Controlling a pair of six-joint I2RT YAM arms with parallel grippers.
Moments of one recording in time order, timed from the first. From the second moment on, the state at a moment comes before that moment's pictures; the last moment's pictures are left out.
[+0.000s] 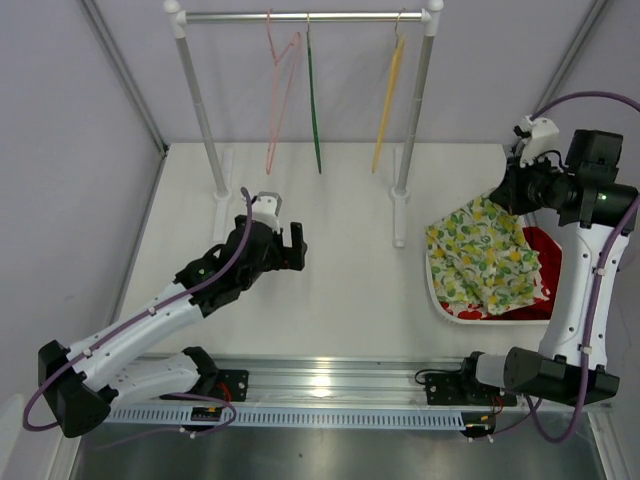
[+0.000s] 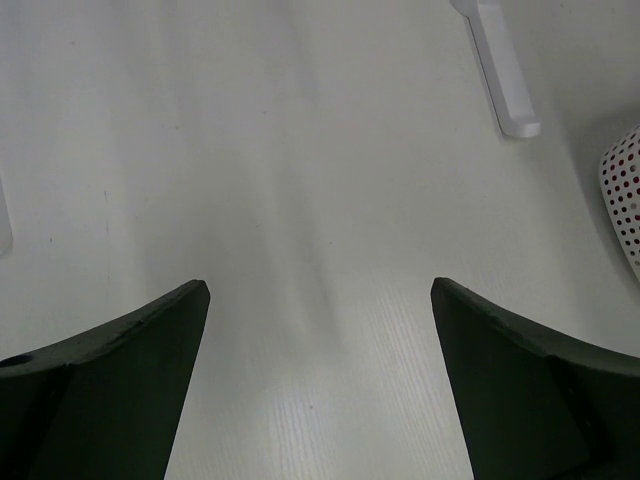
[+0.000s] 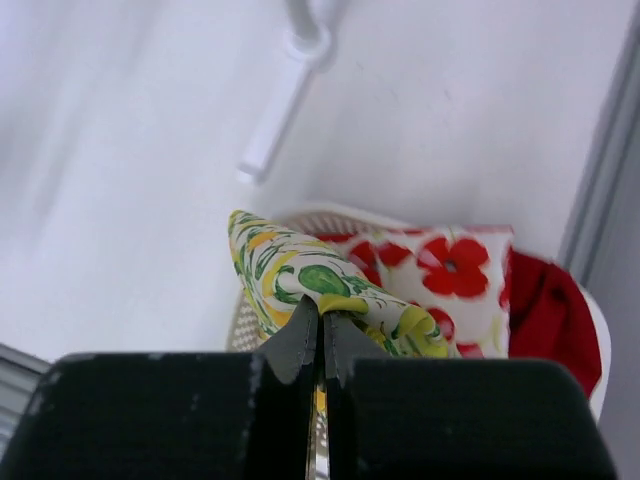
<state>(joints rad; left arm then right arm) -0.80 1.00 0.88 -0.39 -0.39 -0.41 -0.30 1.30 1.72 -1.19 -0.52 -0.40</state>
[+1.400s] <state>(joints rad) -0.80 0.93 0.93 -0.43 -0.42 -0.43 0.61 1.40 1.81 -0.93 -0.53 -0.25</state>
